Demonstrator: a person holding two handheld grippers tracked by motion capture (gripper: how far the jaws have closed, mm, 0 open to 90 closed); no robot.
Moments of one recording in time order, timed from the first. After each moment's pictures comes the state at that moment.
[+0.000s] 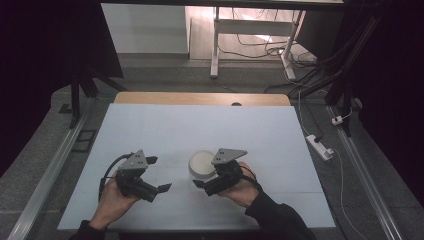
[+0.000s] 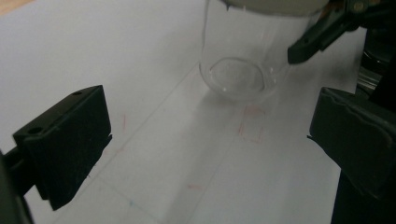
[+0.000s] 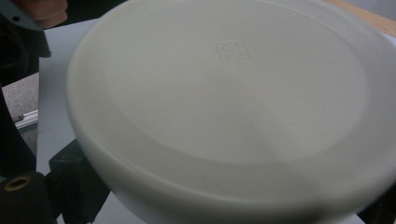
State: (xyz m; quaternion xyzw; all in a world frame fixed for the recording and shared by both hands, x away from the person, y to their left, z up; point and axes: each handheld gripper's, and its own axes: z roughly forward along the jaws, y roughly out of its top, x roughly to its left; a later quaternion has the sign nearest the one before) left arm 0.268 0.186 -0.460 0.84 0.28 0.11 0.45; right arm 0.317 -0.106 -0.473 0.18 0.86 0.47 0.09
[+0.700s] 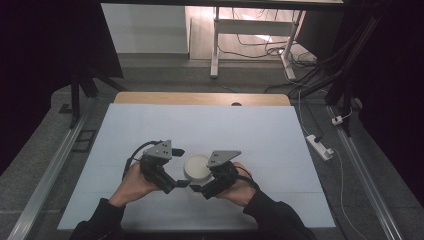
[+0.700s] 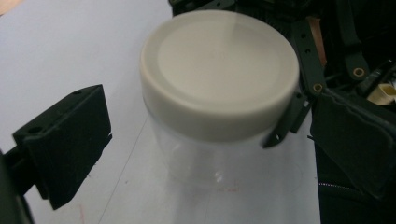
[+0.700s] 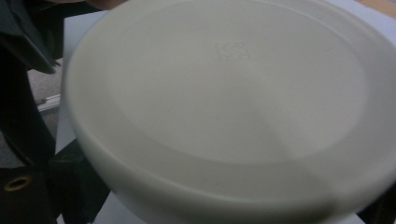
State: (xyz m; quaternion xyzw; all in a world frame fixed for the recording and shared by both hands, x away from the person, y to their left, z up) left arm 0.307 0.138 -0.442 0.88 0.14 0.04 0.45; right arm 0.318 -0.096 -0.478 0.14 0.88 0.46 0.06
